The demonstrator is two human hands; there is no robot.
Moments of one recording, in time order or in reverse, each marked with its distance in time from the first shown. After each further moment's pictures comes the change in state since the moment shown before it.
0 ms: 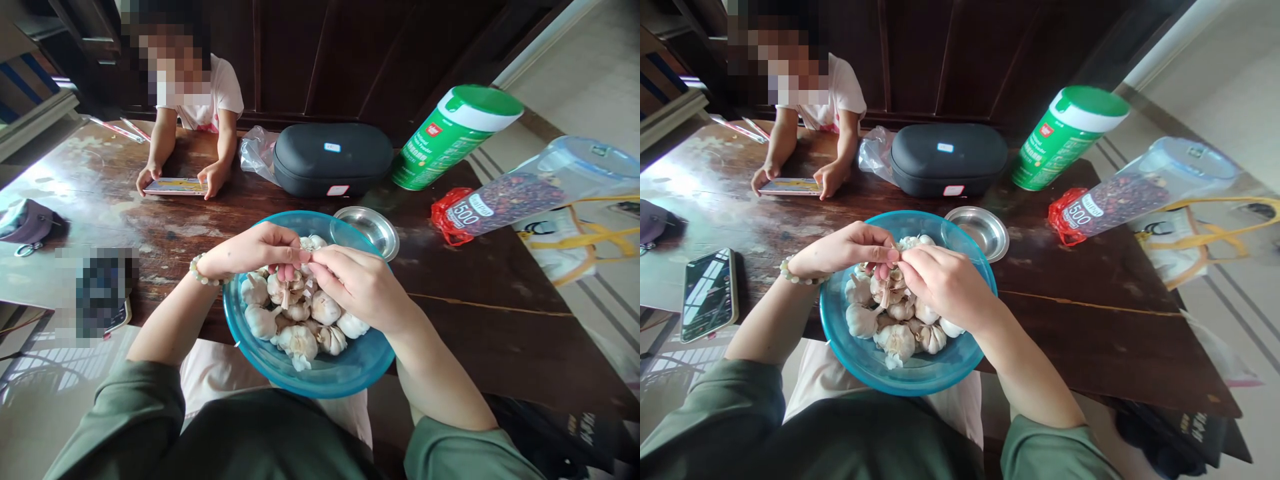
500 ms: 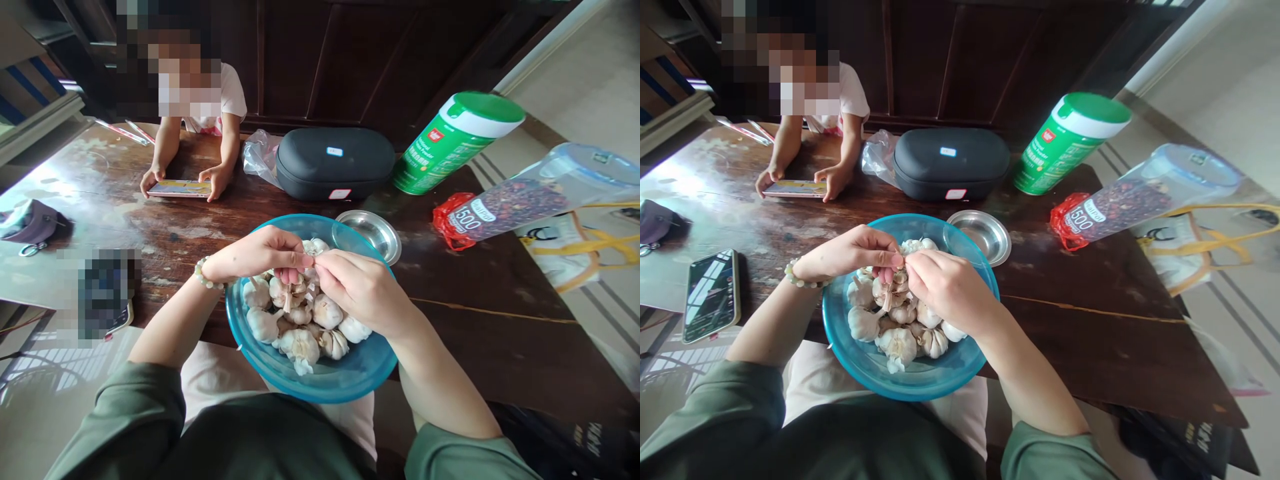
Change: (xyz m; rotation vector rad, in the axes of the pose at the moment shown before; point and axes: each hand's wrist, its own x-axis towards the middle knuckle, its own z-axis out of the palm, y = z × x) left_hand 0.002 0.002 0.003 -0.021 0.028 -0.051; right_hand 0.001 0.000 -0.001 -0.038 -0.048 -0.001
